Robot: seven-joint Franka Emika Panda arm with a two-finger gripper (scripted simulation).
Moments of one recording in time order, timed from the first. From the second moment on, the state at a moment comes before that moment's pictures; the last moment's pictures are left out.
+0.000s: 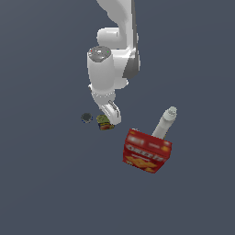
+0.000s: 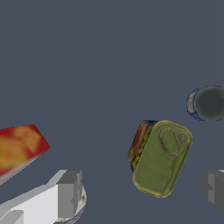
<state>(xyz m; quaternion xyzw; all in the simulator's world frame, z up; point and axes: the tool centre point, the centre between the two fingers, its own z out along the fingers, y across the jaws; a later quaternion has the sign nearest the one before) -0.062 -0.053 0.165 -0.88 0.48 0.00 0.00</state>
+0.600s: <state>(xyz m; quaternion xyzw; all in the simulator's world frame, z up) -0.097 -0.062 0.122 -0.80 0.60 0.00 0.00</state>
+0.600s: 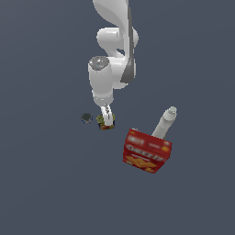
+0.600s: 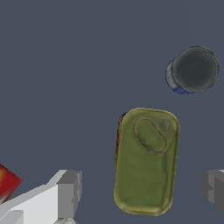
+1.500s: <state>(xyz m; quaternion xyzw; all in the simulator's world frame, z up) -0.109 -0.065 0.101 -0.77 0.64 0.00 0.00</state>
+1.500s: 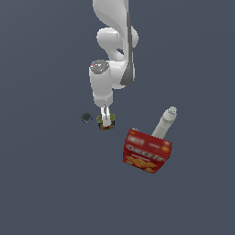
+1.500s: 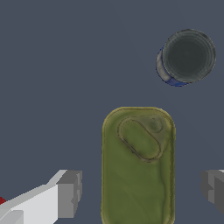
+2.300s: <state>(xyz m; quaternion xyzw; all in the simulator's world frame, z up) -0.110 -0.065 0.062 -0.77 0.64 0.00 0.00</state>
